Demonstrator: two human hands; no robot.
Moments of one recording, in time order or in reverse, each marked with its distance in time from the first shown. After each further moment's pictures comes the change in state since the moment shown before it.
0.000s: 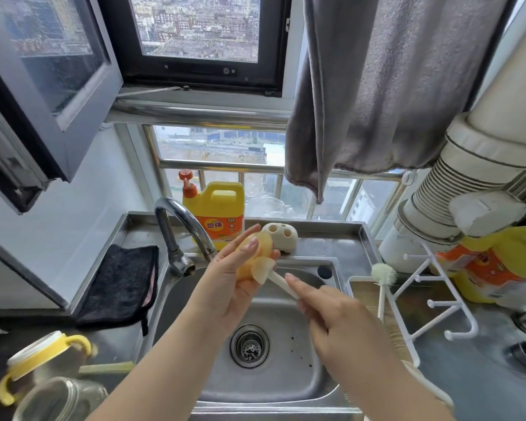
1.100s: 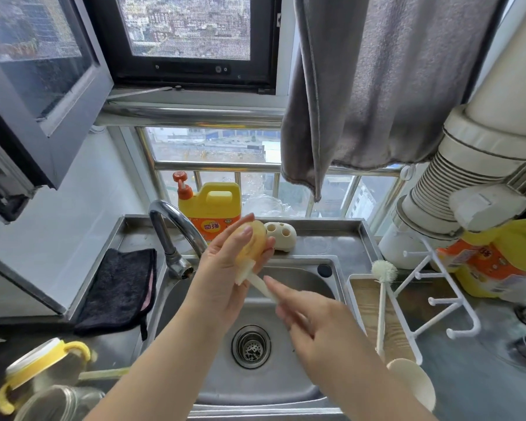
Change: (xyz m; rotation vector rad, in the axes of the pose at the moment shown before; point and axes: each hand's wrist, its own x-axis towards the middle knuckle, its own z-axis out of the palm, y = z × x) left_hand 0.010 0.001 0.007 0.046 0.009 0.109; right_hand 0.004 -0.016 0.005 0.181 -0.064 -0.018
